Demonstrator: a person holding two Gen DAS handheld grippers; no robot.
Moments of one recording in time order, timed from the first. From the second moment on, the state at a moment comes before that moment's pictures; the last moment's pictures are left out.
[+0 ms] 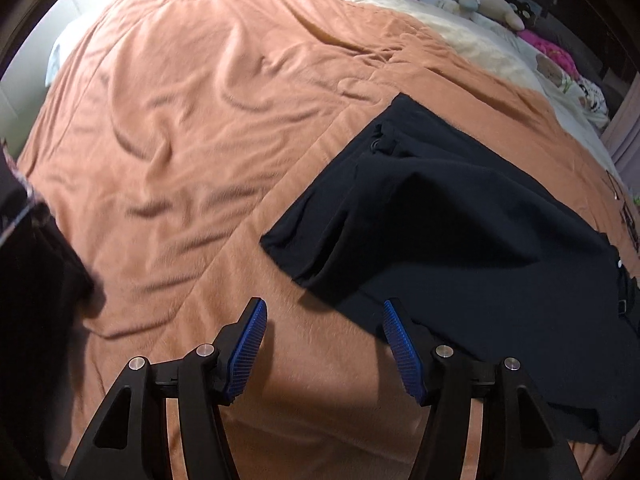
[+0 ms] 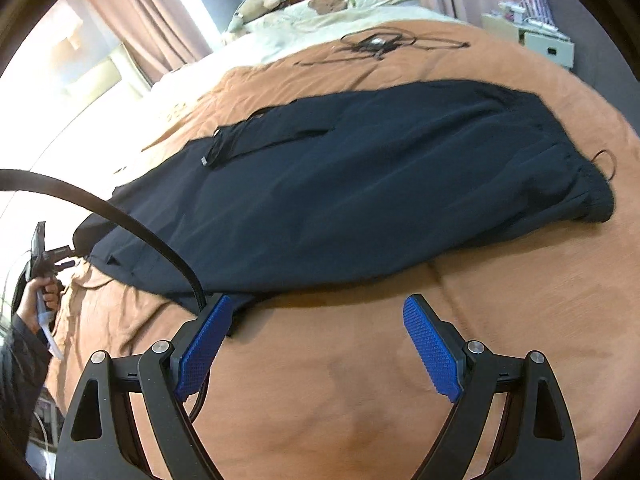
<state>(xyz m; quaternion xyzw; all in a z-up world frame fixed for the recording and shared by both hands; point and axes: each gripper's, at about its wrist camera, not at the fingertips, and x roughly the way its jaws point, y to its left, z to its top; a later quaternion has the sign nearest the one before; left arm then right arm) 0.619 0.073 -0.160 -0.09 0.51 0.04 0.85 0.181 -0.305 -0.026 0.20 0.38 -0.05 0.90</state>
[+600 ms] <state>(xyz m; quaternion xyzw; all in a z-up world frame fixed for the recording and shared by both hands) 0.606 0.119 -0.177 -0.24 0.49 -0.01 0.84 0.225 -0.280 -0.058 0.27 0.40 0.01 0.88</state>
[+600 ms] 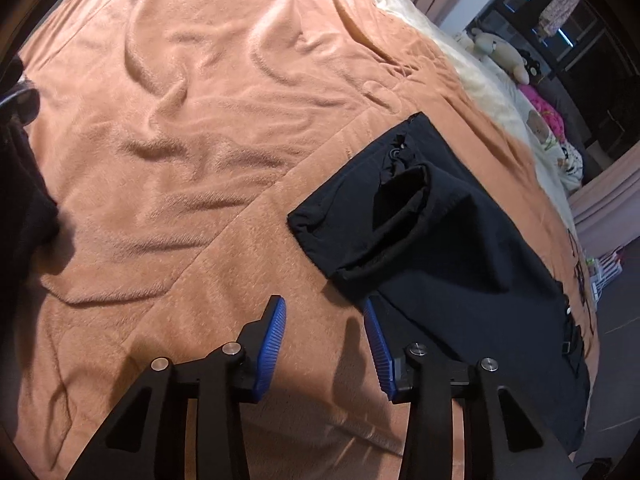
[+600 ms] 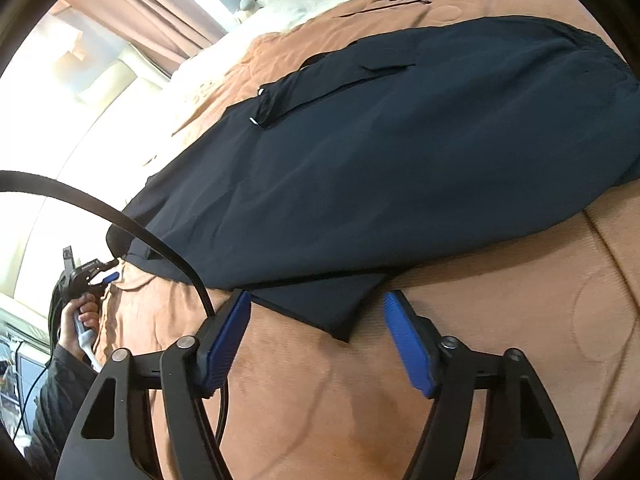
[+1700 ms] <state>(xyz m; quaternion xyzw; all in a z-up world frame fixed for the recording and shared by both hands) 0.666 0.120 -0.152 -0.14 0.53 0.04 0.84 0.218 -0.300 -0.073 0.31 0.39 0.02 0.87</state>
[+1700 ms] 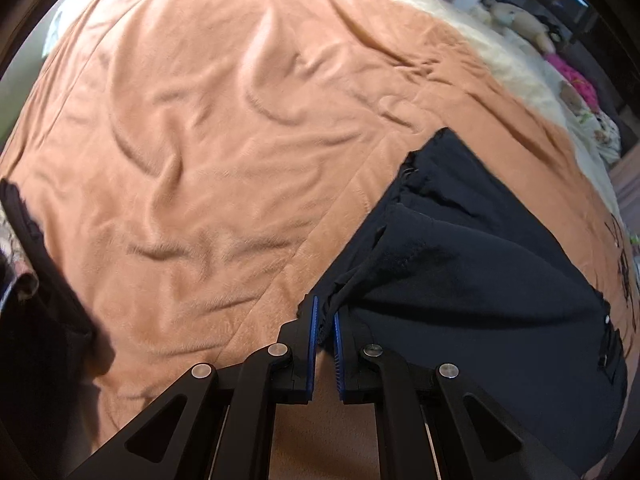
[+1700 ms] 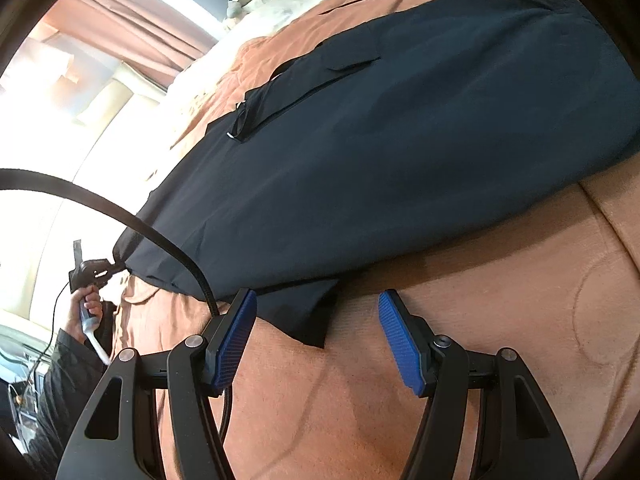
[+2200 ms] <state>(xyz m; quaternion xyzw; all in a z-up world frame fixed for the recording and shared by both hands) 0.654 0.123 -0.176 -0.18 0.54 0.03 0.82 0.204 -0.311 -0.070 0.33 0.38 0.03 0.86</state>
